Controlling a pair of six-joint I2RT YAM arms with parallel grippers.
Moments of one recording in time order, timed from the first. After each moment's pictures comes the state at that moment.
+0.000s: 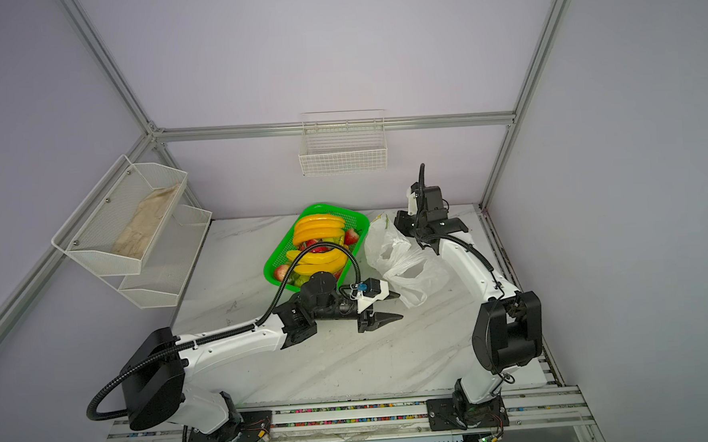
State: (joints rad) left arm -0.96 1.49 0.97 0.38 0.52 0.17; right arm 0.23 1.63 1.47 -0.46 -0.23 0.39
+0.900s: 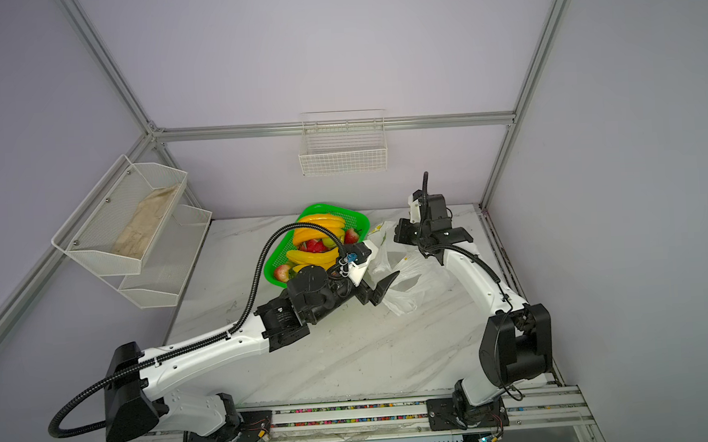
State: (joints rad) left arm -1.06 1.45 1.22 0.22 -0.20 0.15; right arm 0.23 1.54 1.35 -0.43 -0.28 0.42
